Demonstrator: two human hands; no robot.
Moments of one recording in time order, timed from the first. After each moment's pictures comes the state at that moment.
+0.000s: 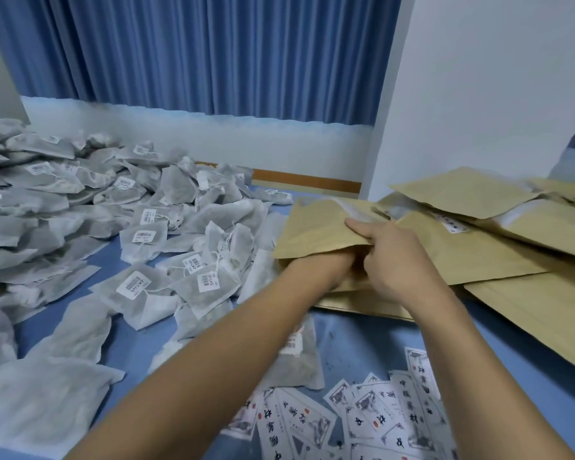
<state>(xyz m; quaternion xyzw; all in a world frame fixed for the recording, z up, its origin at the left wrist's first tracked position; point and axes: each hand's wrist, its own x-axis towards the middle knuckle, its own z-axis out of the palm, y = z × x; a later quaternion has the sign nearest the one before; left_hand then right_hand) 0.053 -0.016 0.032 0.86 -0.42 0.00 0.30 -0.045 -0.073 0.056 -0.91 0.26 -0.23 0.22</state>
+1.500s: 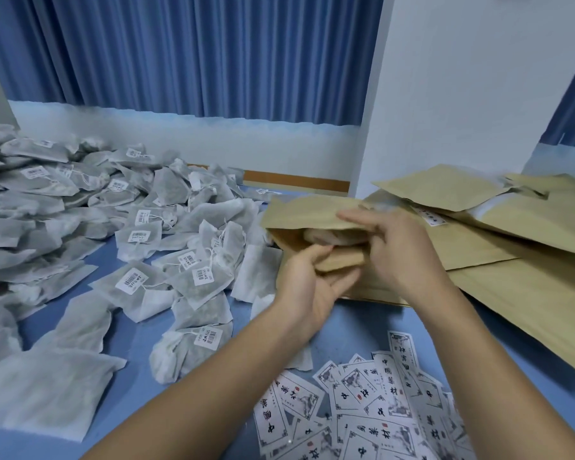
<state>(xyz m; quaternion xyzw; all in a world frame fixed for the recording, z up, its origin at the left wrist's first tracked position) -0.011 0.047 0.035 0.33 -0.09 -0.42 0.84 -0.079 -0.067 0.067 -0.89 0.17 -0.33 0.25</state>
